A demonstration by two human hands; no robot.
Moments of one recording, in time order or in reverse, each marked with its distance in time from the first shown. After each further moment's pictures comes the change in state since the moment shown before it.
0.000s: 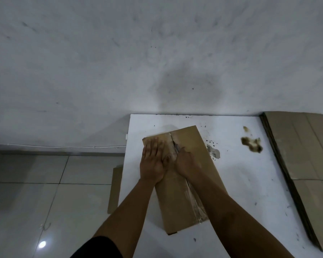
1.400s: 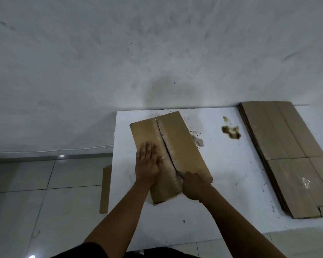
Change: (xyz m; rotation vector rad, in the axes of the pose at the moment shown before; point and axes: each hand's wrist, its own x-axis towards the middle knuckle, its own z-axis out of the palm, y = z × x) left_hand -0.038 0.032 0.008 0.052 -0.107 -0.048; right_hand -0.141 0.033 -0.052 -0.278 -0.400 0.030
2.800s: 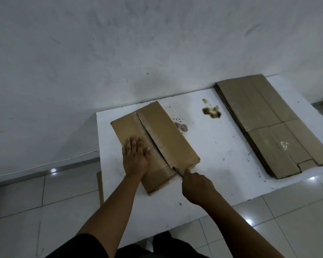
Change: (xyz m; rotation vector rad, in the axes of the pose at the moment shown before) left_hand -0.001 0.005 -0.007 0.023 0.021 0.003; right_hand -0.043 0.025 0.057 0.132 0.237 0.155
